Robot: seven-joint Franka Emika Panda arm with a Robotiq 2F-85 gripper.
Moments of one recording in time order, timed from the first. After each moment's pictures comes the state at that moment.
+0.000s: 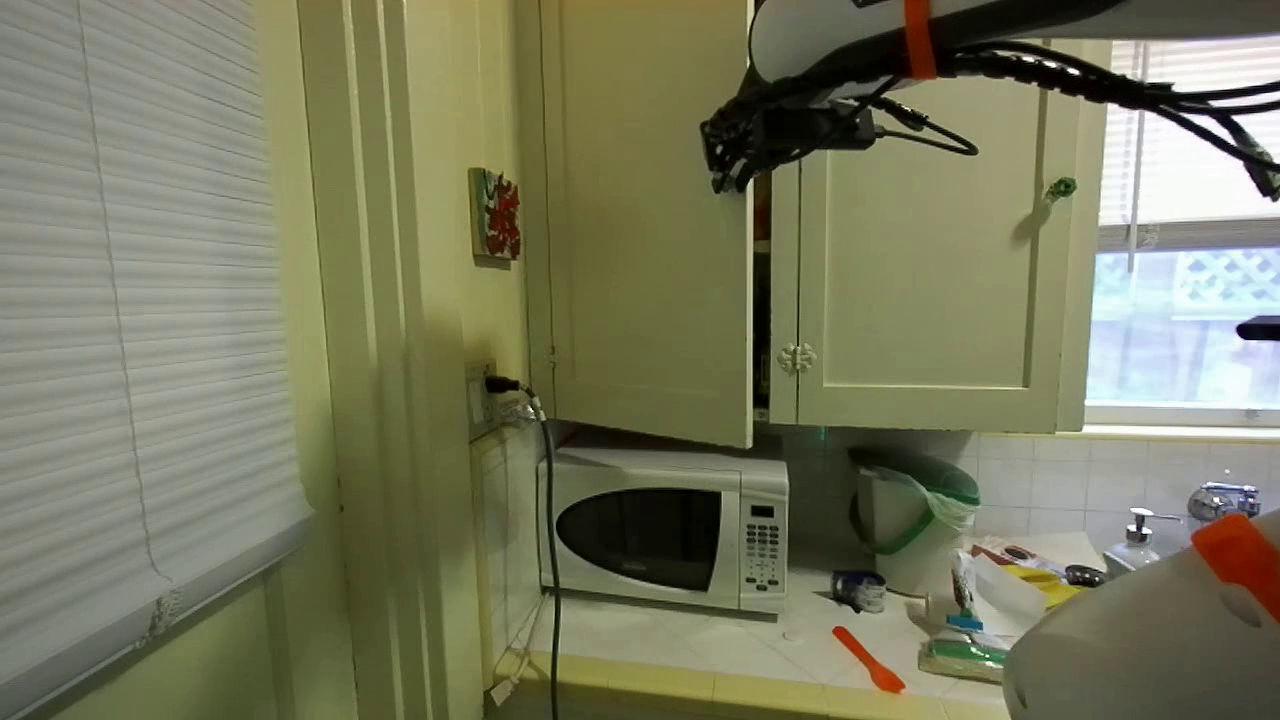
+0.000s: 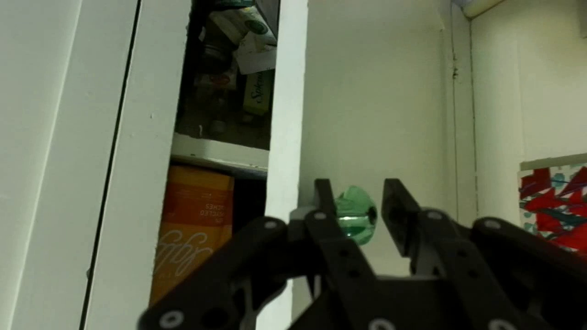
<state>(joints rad) -0.15 -0.73 0.07 -2.08 -0.21 2.36 0.21</state>
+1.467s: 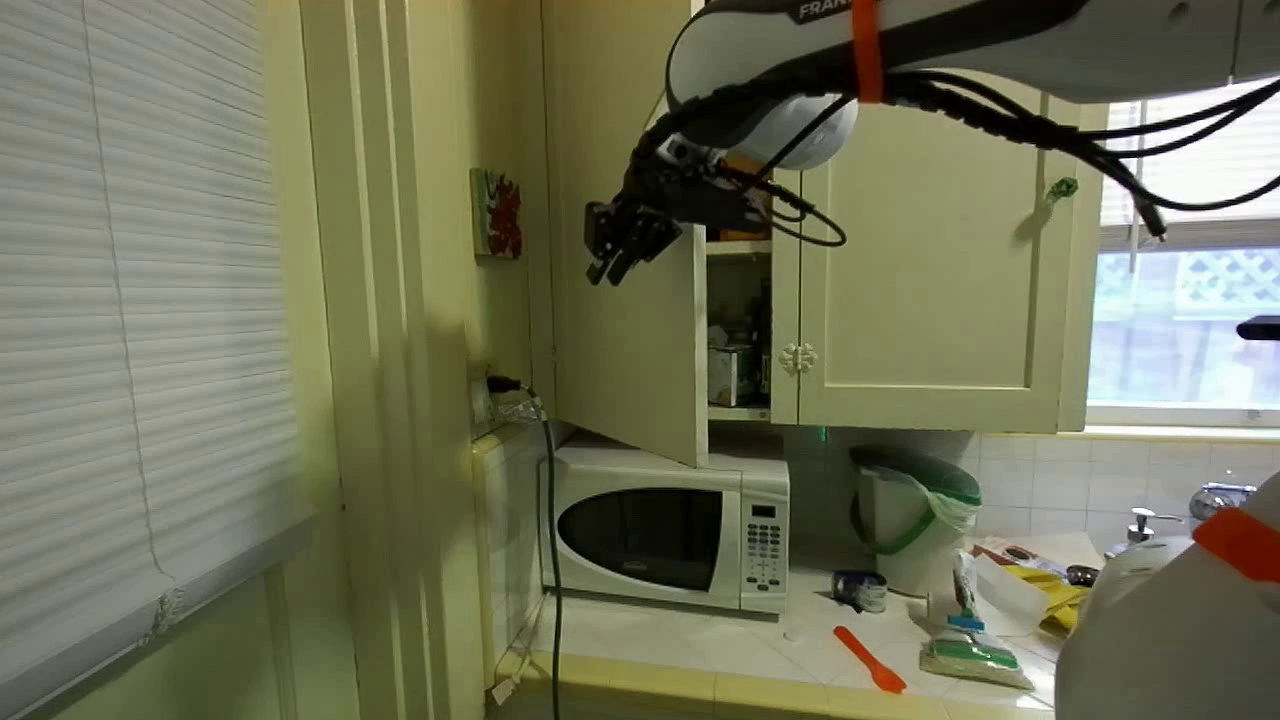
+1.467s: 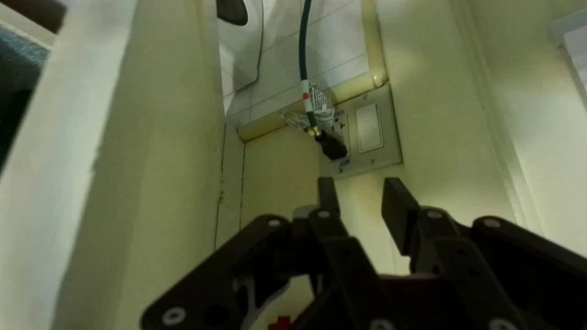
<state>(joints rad) 0.17 -0.64 0.05 -2.19 0.04 2.35 -0.01</state>
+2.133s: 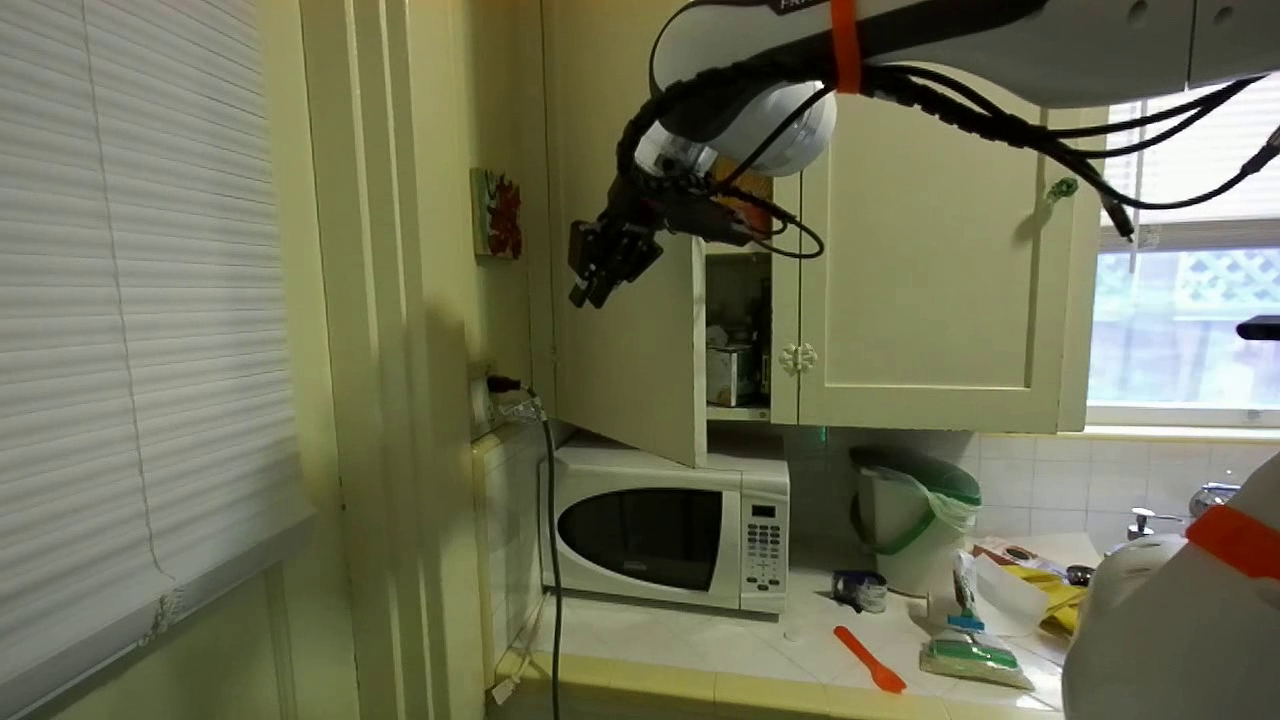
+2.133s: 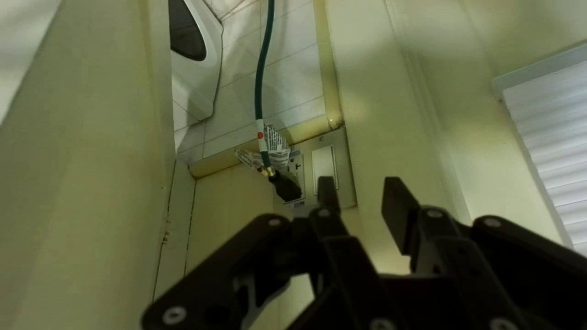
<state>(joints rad) 0.22 -0.59 0.03 -2.16 0.12 2.25 -0.12</state>
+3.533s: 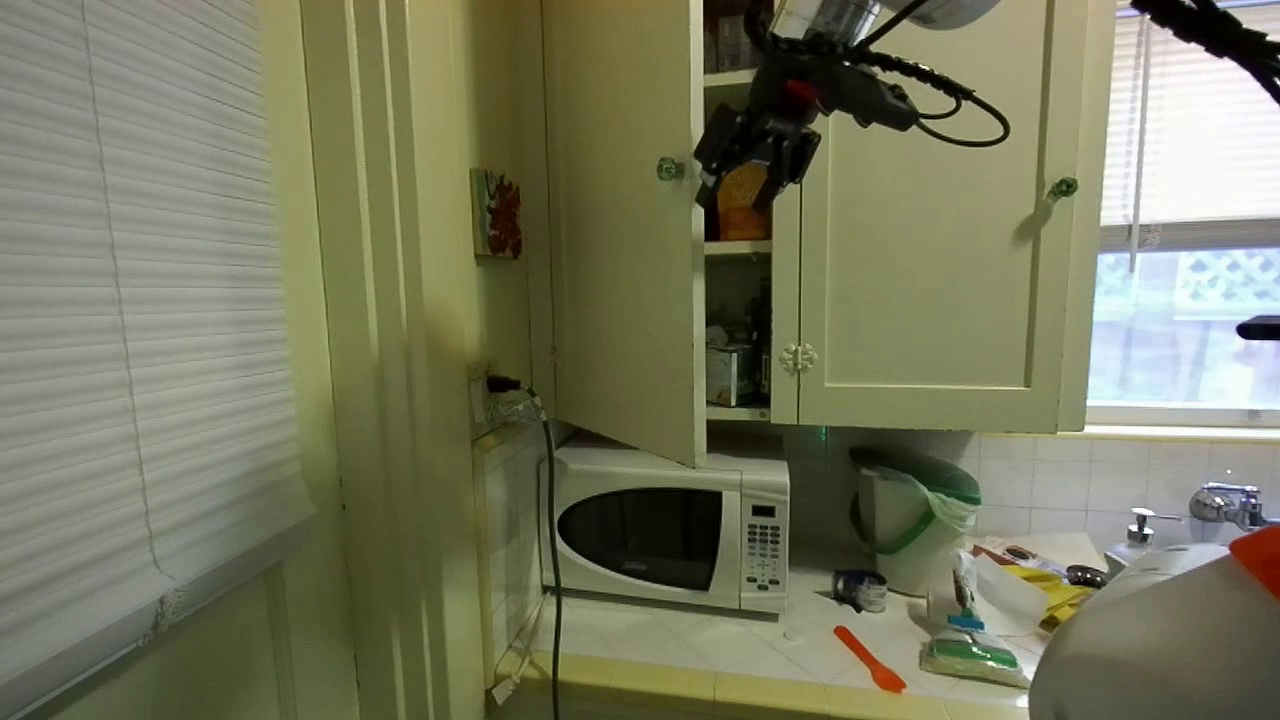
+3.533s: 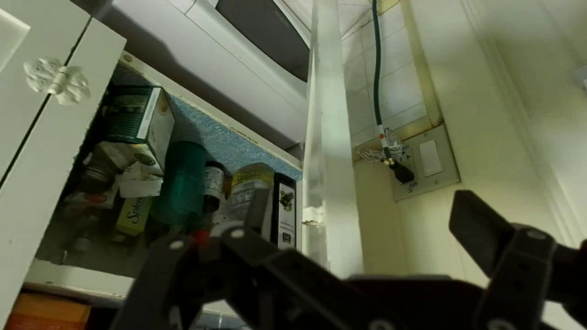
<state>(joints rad) 0.02 -0.82 0.00 -2.03 0.02 1.89 -0.08</state>
